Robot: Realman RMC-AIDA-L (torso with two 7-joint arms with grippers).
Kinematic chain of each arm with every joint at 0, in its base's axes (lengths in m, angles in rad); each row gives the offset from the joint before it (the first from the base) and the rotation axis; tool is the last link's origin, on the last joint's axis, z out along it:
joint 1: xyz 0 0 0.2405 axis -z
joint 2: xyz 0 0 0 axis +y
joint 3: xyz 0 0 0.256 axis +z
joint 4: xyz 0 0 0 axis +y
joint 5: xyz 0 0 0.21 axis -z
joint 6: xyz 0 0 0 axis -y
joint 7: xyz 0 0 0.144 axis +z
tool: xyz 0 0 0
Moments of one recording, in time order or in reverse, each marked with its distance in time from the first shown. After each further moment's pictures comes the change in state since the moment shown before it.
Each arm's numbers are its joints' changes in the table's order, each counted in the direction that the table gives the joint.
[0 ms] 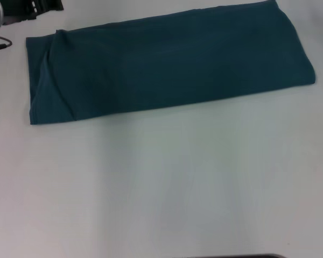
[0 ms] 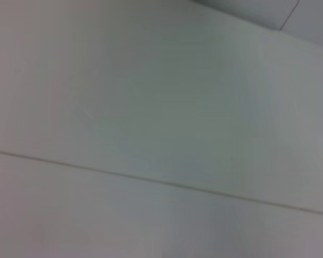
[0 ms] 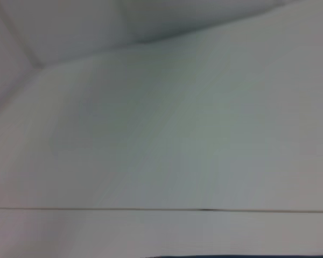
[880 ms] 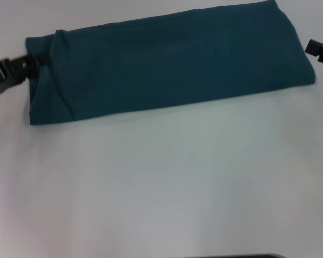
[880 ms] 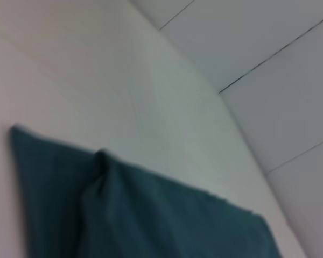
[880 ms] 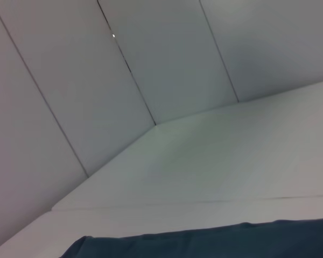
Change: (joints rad) left arm -0.319 0.079 -0.232 0.158 0.592 -0.563 0.495; right arm 0.407 0.085 0.240 -0.042 -0.366 0.540 -0.620
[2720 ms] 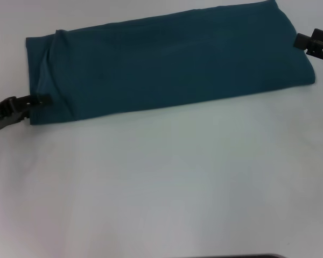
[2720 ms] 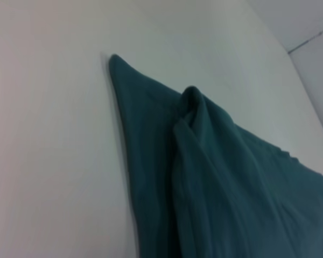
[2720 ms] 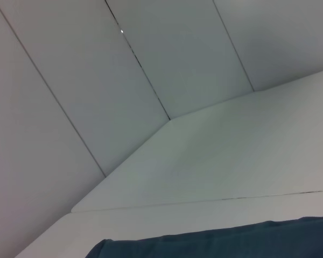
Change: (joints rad) left arm 0.005 0.021 -0.002 0.095 -0.161 0.087 -0.023; right arm -0.052 -0.007 0.003 0.037 0.026 0.004 0.062
